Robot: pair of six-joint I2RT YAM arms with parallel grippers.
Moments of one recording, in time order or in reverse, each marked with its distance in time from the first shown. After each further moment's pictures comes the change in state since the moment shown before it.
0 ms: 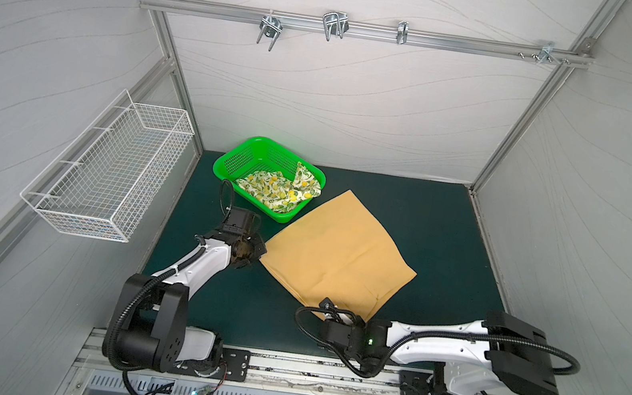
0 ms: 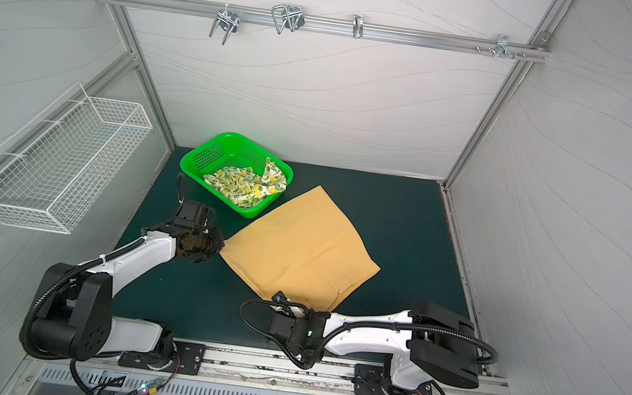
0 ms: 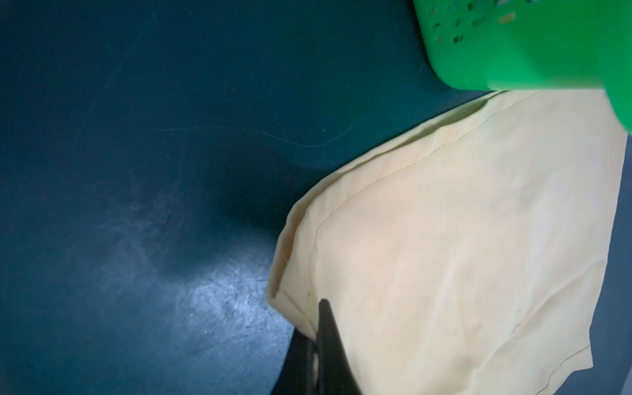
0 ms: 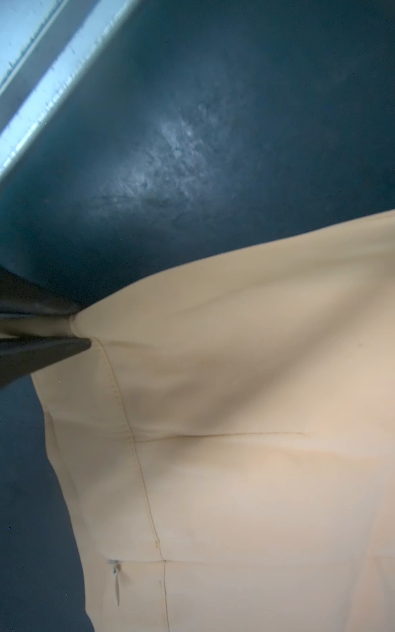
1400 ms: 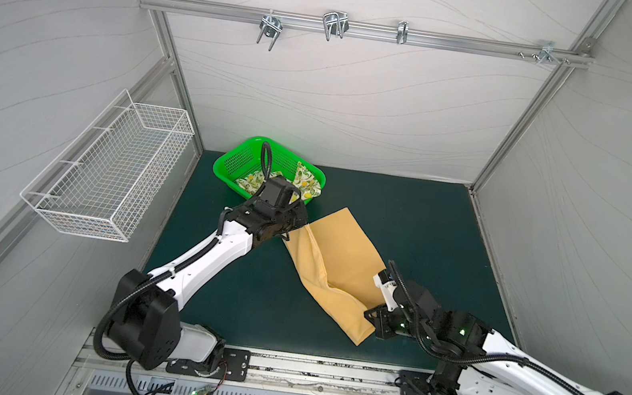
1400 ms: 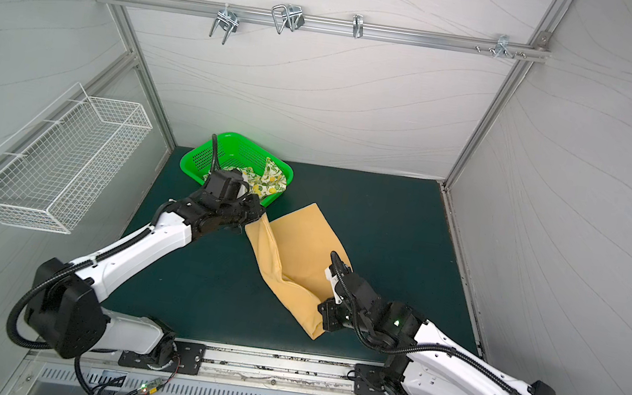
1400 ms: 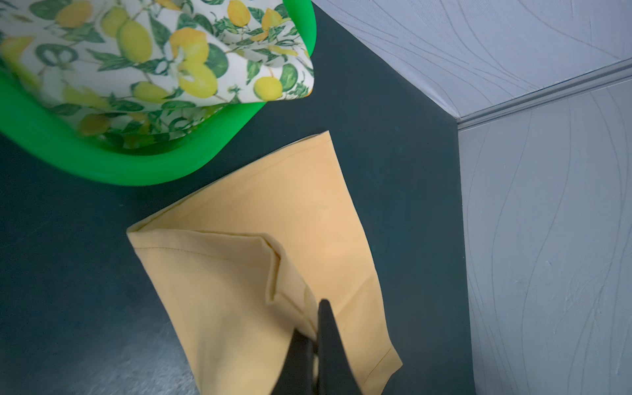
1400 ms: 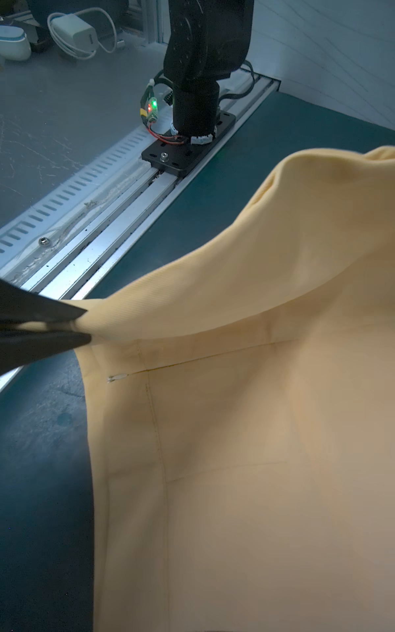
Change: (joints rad) left arm -0.339 0.088 0.431 0.045 -0.010 -0.093; right arm -0.465 -0.710 -0.140 -0.145 -0.490 0.102
